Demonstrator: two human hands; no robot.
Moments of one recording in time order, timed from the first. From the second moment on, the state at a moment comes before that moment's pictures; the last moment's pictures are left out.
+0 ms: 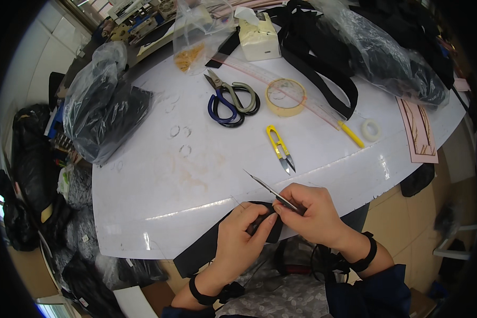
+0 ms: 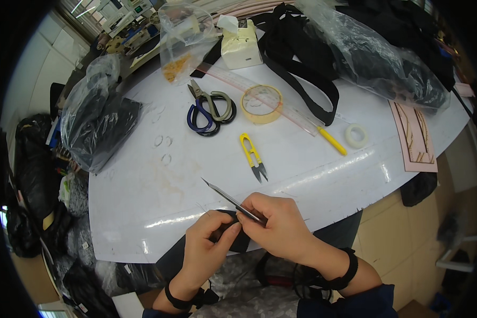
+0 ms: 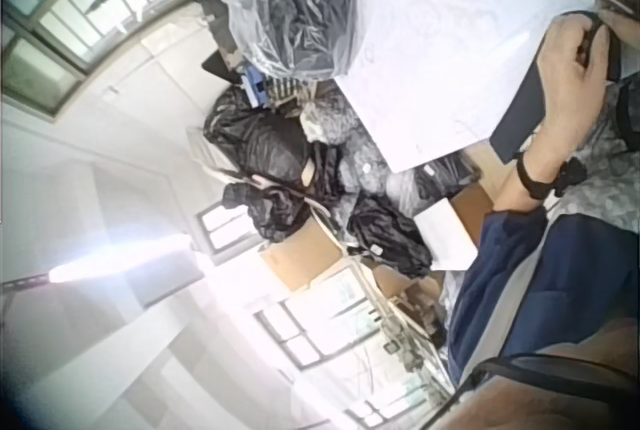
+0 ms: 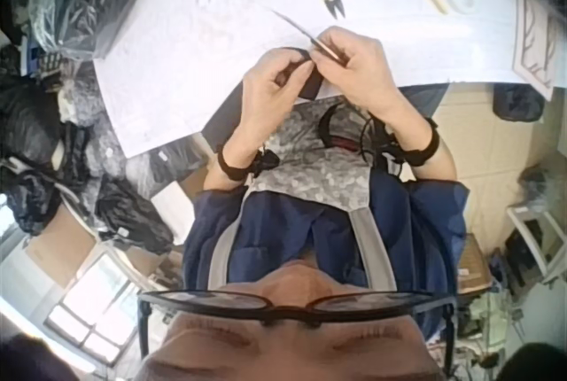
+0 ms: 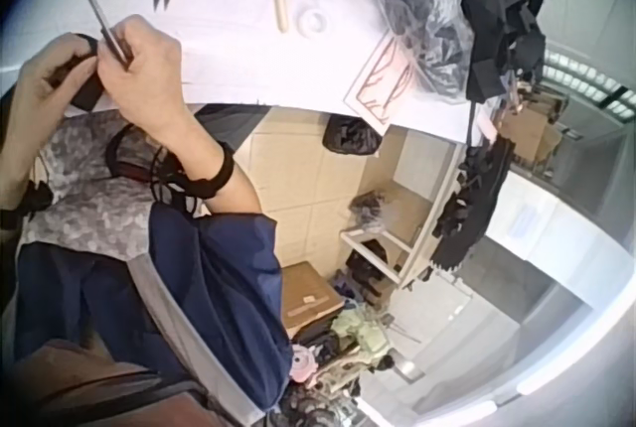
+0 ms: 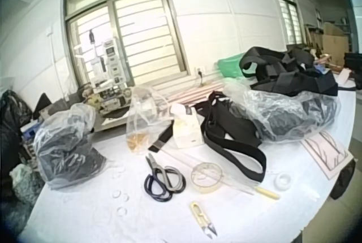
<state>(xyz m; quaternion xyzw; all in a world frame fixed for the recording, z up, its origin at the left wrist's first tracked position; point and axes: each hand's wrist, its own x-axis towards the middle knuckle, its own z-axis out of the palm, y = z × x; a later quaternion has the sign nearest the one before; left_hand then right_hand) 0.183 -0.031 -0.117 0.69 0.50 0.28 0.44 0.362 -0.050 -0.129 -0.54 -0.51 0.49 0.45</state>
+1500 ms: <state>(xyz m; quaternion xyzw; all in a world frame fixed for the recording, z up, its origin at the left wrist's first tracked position) 0.190 -0.033 -0.149 0.65 0.47 0.37 0.48 0.384 -0.116 -0.138 -0.59 -0.74 0.14 0.30</state>
